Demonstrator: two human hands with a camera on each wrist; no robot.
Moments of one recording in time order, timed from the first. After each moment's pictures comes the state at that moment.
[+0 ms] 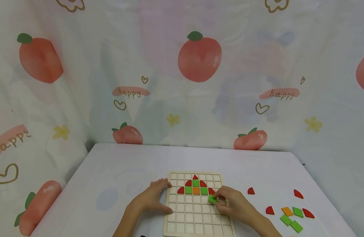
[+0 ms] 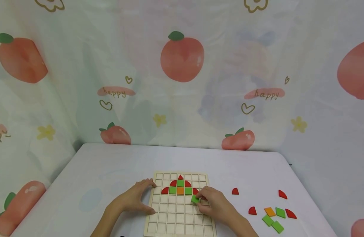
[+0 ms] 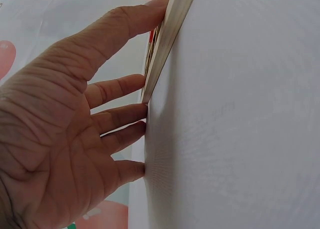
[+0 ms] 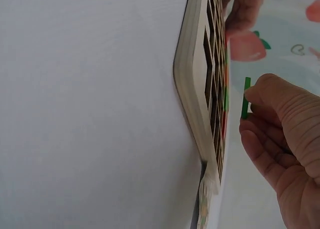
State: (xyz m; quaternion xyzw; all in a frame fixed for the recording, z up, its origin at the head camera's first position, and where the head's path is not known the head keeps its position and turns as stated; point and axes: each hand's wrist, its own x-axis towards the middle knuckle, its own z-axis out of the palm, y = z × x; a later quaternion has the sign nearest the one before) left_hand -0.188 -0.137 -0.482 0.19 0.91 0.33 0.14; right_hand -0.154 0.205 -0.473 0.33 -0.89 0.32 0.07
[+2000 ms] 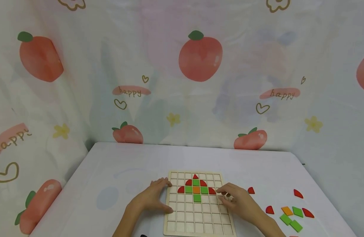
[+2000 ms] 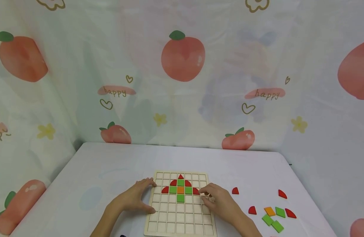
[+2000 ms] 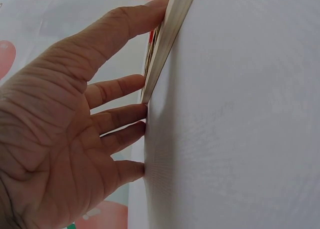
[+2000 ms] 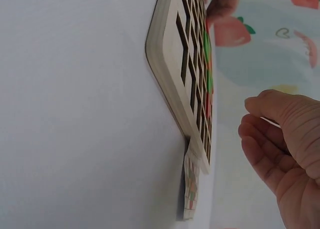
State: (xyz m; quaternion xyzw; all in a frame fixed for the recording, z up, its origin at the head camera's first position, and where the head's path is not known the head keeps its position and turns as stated) left_hand -0.188 -0.137 -0.483 0.20 0.91 0.33 0.14; right_hand -0.150 0.212 -0.465 0.31 -0.89 0.31 0.13
